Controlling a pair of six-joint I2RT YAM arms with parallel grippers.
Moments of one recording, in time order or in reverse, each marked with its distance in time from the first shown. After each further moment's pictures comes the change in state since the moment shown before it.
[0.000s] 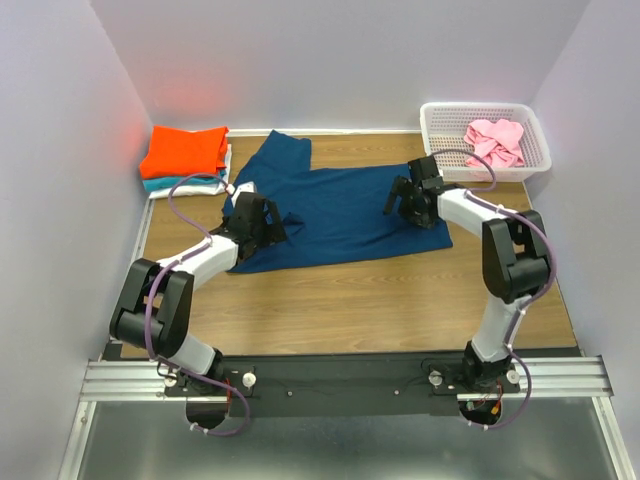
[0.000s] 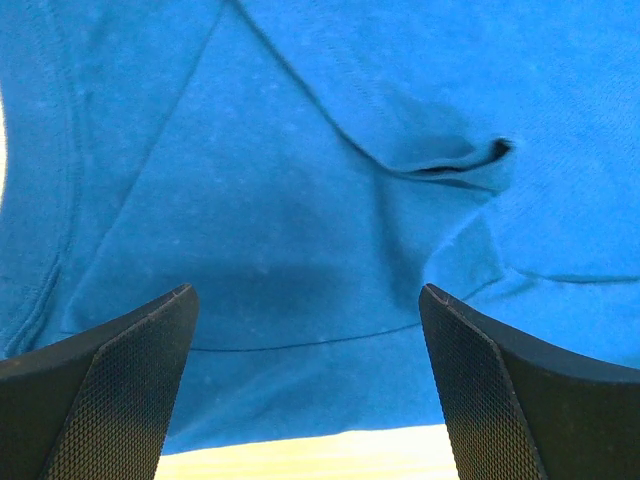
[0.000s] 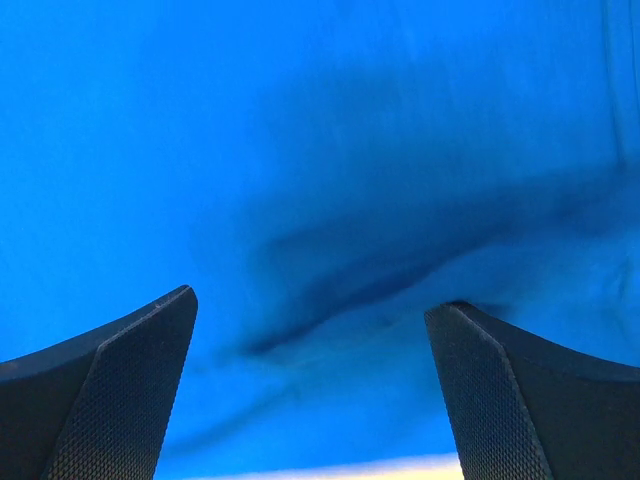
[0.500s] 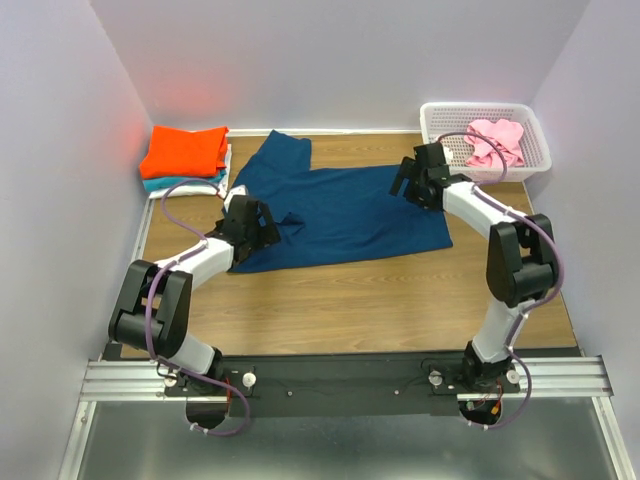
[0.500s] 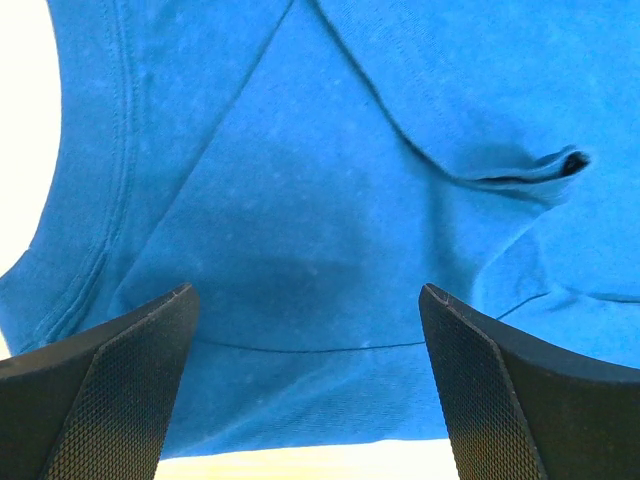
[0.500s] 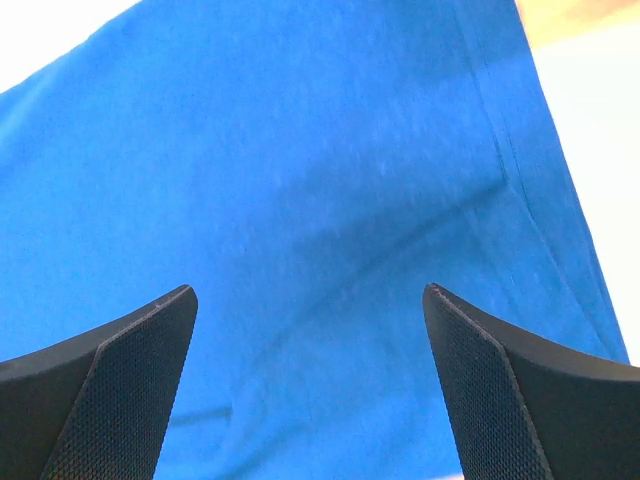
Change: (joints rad) left arm 0.050 -0.007 -0.051 0.027 0.001 -0.019; right arm -0.009 0.025 0.134 0.030 0.142 -0.025
